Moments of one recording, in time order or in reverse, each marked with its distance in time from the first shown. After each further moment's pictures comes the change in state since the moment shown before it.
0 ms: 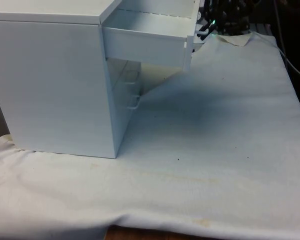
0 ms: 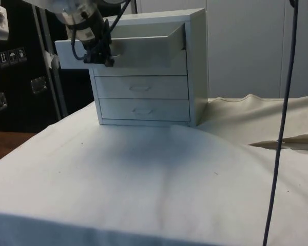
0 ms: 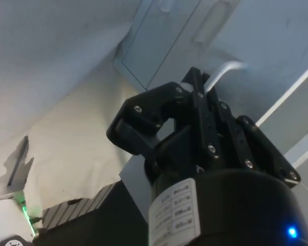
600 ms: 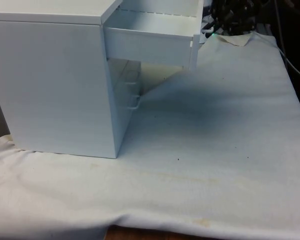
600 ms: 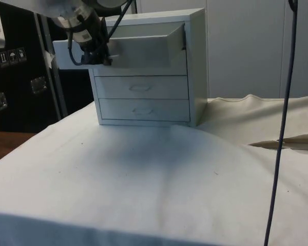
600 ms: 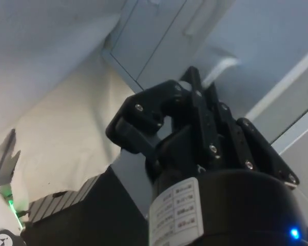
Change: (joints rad) arm 0.006 0.024 0.032 0.036 -0.045 -0.062 0.037
